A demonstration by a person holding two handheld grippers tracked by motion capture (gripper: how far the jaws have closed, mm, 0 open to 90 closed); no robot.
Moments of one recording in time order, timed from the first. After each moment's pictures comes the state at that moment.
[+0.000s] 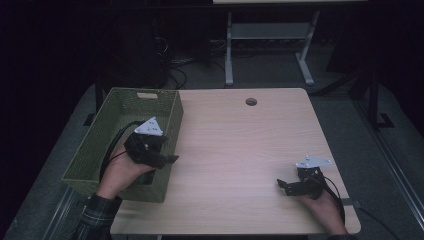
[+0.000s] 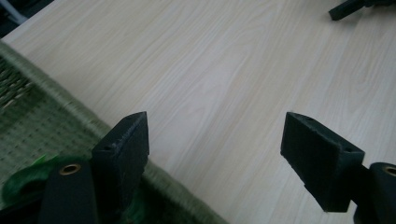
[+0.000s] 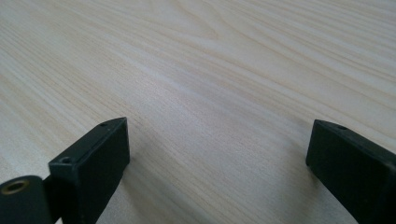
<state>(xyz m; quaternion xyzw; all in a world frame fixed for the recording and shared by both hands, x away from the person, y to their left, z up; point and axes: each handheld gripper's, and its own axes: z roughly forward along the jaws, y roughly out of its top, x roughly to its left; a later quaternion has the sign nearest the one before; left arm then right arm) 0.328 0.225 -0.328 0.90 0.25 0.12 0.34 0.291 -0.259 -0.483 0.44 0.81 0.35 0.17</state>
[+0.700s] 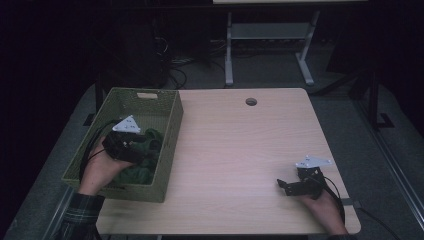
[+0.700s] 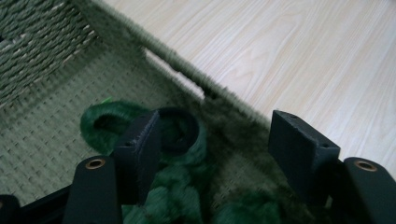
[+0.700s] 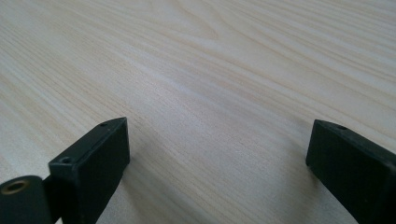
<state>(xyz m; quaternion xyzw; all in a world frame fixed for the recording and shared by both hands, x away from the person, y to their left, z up) 0.338 0.279 -0.335 0.89 0.29 0.14 0.31 0.291 -0.259 -0.483 0.44 0.81 0.35 0.17</state>
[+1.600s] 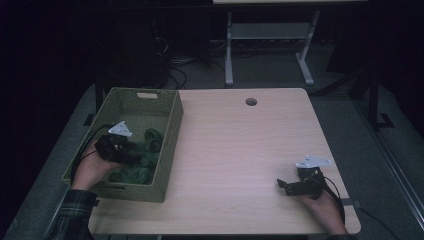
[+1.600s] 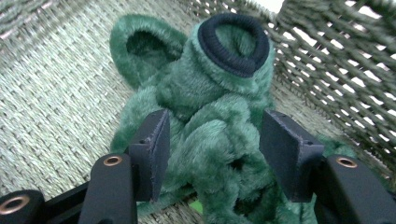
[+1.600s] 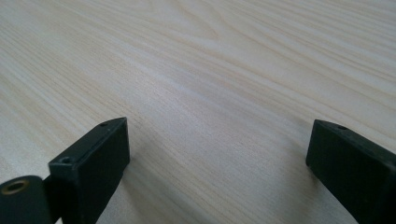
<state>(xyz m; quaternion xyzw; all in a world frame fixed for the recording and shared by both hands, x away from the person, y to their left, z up) 0.359 0.318 -0.373 0.91 0.31 0.13 0.25 0.292 -0.259 -0.483 0.44 0.81 0.35 0.17</state>
